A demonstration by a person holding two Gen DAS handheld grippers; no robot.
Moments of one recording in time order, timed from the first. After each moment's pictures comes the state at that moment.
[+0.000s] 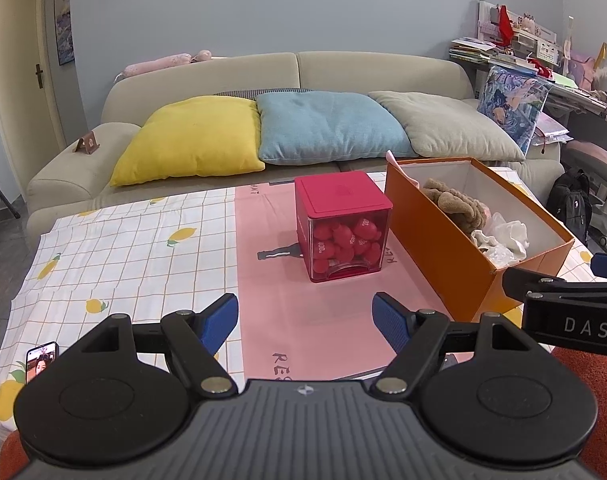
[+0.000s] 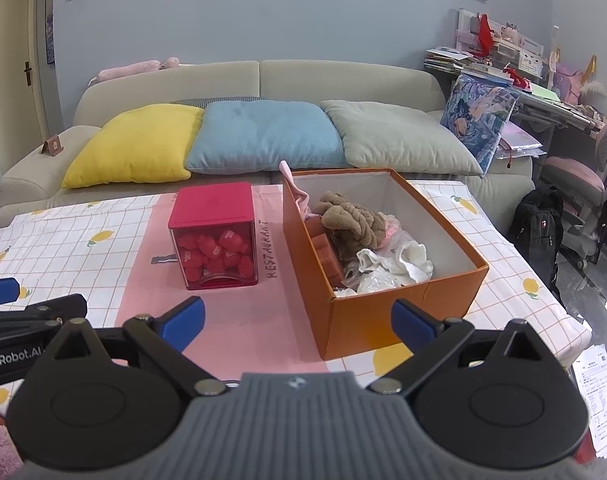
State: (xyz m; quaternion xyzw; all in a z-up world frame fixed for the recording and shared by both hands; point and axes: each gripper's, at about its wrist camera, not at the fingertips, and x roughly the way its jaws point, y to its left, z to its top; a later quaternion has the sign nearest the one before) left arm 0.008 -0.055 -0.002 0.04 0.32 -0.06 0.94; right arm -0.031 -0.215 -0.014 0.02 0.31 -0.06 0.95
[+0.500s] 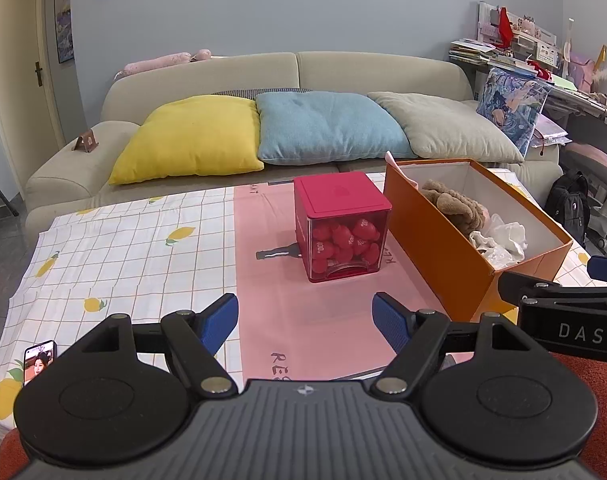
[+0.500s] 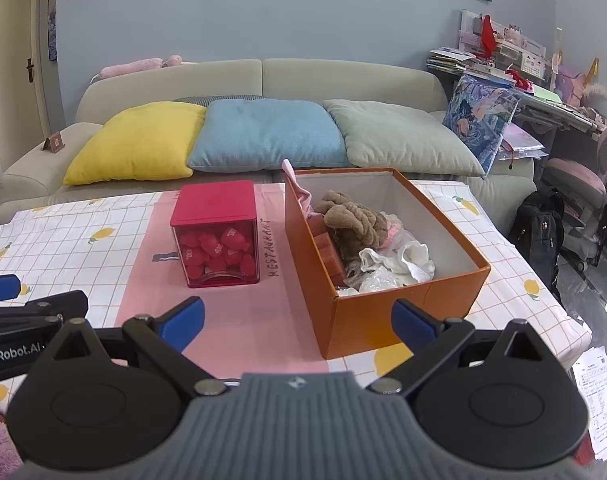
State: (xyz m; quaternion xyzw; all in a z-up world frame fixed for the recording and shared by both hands) left arm 0.007 -0.056 -0.001 0.04 0.32 -0.06 0.94; right arm -0.031 -0.214 -0.015 0.01 0.31 -0.06 0.95
